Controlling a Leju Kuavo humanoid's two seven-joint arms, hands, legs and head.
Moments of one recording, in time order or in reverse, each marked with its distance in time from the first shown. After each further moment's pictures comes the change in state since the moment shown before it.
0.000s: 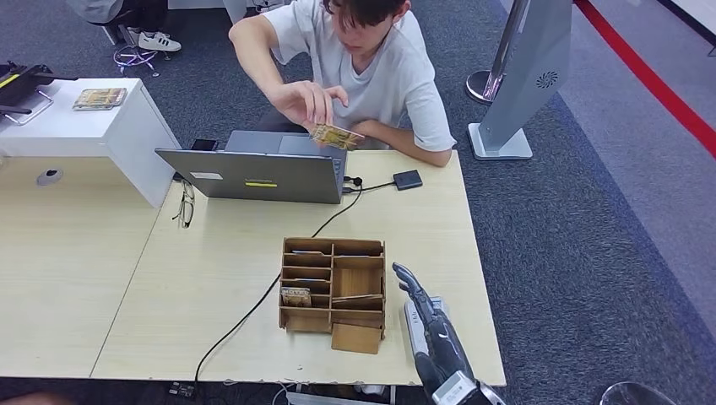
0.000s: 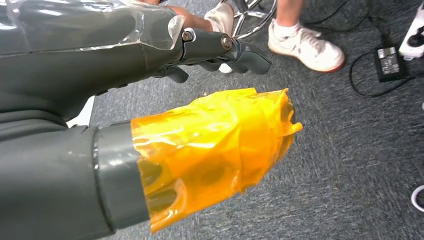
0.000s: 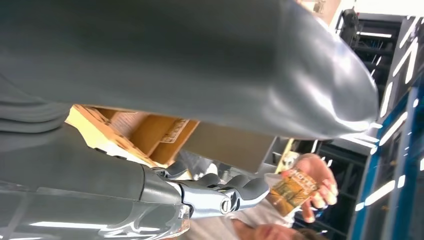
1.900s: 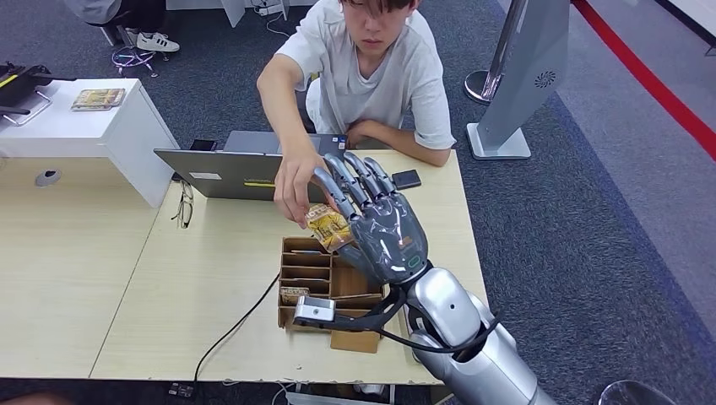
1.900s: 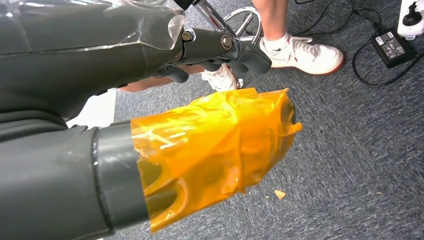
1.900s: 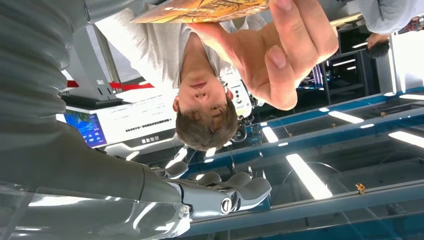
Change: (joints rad) left arm -0.127 0.019 0.117 0.190 -0.318 -0.041 -0.004; right arm -0.538 0.099 0.075 0.152 1.075 0.005 0.422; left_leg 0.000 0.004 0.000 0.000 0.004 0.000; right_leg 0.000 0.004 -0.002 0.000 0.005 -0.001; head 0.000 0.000
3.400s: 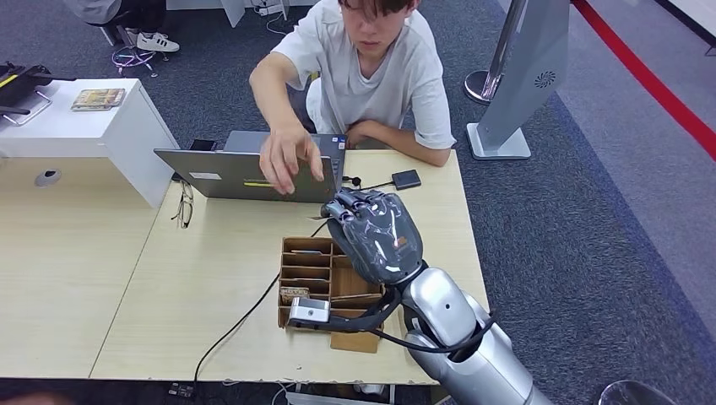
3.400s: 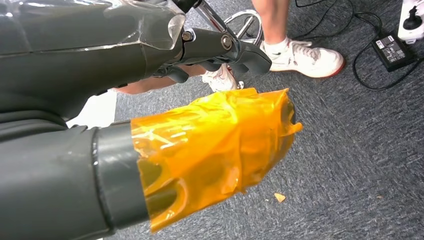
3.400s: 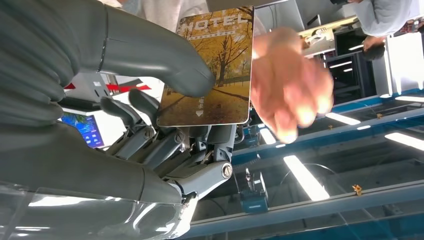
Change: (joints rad) left arm -0.006 0.002 0.001 0.000 -0.005 0.005 0.005; right arm -0.005 0.016 0.007 0.010 -0.006 0.006 -0.012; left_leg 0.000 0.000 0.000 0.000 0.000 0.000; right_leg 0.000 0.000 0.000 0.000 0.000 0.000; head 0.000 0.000
